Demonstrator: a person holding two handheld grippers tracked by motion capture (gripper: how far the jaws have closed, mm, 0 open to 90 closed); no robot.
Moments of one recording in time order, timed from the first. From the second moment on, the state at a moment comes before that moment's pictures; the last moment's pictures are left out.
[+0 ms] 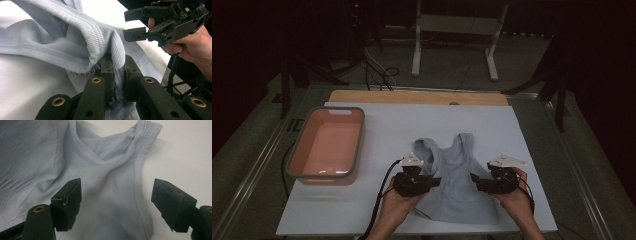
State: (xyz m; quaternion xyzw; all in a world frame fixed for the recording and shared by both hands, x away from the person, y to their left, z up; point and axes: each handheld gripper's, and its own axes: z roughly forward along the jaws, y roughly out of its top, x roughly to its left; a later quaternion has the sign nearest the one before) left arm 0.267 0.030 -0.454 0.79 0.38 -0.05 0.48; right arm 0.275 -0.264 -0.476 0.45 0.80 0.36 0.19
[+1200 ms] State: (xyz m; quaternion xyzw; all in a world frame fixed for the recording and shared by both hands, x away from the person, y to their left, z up) left arm 0.273 -0.013 -0.465 0.80 0.37 -0.06 0.48; right arm 0.279 -0.260 -0.457 0.45 0.78 0.38 0.19
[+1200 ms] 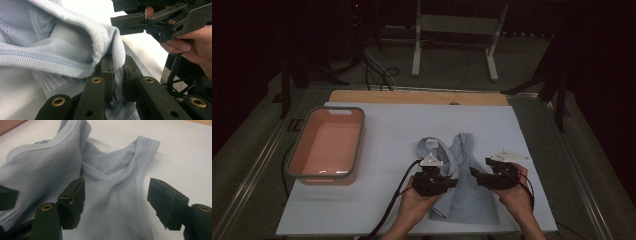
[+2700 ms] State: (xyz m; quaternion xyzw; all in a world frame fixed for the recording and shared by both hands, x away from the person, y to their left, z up) left arm 0.268 -0.041 -0.480 0.81 0.35 -0.05 0.47; right arm 0.281 -0.229 -0.445 0.44 0.79 0.42 0.12
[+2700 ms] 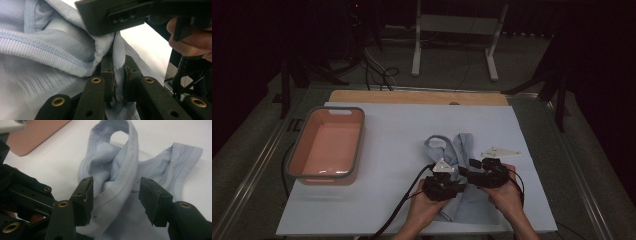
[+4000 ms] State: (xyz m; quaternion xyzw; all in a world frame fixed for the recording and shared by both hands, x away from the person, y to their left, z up) left arm 0.259 -0.026 -0.469 0.80 0.33 -0.03 0.49; right arm 0.285 -0.231 -0.453 0.46 0.79 0.39 0.10
